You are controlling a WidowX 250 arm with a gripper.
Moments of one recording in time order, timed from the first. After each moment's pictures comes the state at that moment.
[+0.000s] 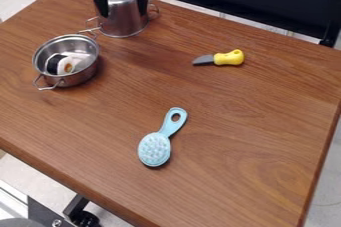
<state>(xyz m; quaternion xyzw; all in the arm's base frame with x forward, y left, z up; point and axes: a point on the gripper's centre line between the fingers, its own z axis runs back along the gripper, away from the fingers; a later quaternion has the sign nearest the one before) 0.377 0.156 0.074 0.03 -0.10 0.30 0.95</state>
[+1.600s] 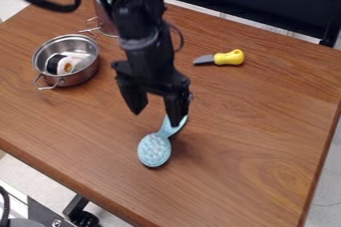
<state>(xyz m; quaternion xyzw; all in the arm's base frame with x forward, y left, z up) 0.239 0.002 0.043 -0.07 -0.06 0.00 1.00</state>
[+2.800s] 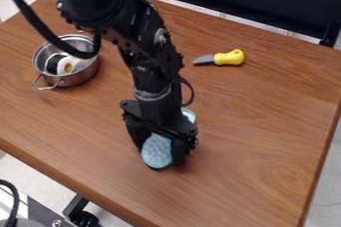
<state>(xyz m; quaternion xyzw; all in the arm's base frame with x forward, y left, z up) 0.226 -0.007 -0.002 -0.02 -0.04 0.01 1.00</state>
